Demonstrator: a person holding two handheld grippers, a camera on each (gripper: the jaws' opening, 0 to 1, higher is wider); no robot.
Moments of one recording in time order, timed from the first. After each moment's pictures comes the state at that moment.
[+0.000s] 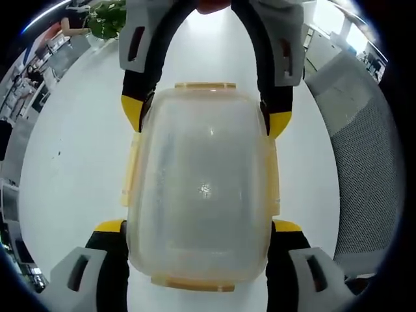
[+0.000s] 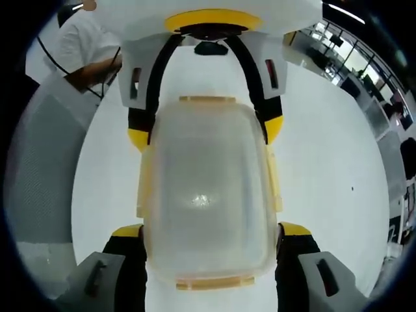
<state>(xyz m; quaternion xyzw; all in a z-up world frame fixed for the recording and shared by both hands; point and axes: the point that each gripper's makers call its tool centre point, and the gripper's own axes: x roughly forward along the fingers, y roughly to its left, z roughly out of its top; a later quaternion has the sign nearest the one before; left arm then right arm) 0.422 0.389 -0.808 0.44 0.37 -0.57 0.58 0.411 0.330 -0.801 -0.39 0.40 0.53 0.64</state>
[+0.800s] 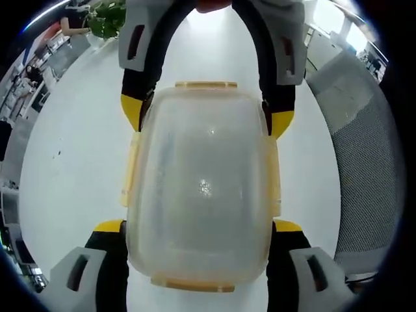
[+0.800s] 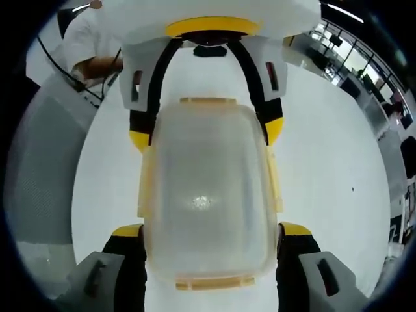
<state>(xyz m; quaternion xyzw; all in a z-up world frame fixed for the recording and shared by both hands) 0.421 0.389 -0.808 0.45 0.38 -0.57 0.57 0.410 0.330 -0.800 -0.38 0.39 0.53 0.65</state>
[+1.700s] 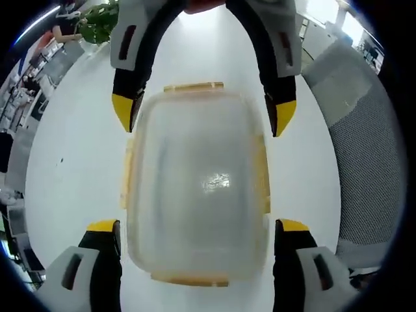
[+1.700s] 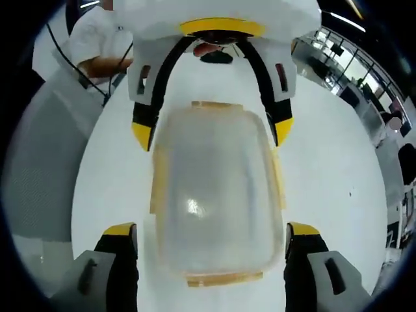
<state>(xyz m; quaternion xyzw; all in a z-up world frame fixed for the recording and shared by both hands) 0.416 0.390 -0.801 0.47 0.36 -0.57 0.57 0.403 0.330 -0.793 -0.38 0.36 0.54 0.66</state>
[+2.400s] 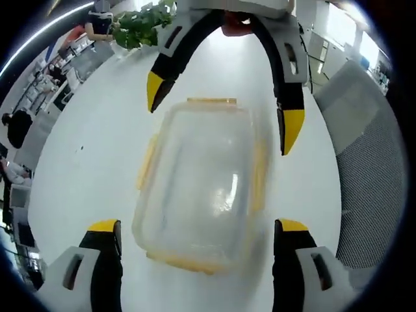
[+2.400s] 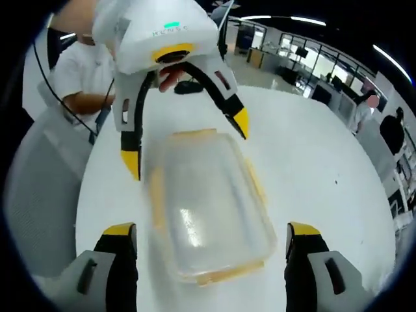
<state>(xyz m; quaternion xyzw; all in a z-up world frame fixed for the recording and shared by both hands) 0.417 0.399 -0.782 0.40 0.34 -0.53 0.67 0.404 0.329 -0.770 -0.27 0.33 0.50 0.75</state>
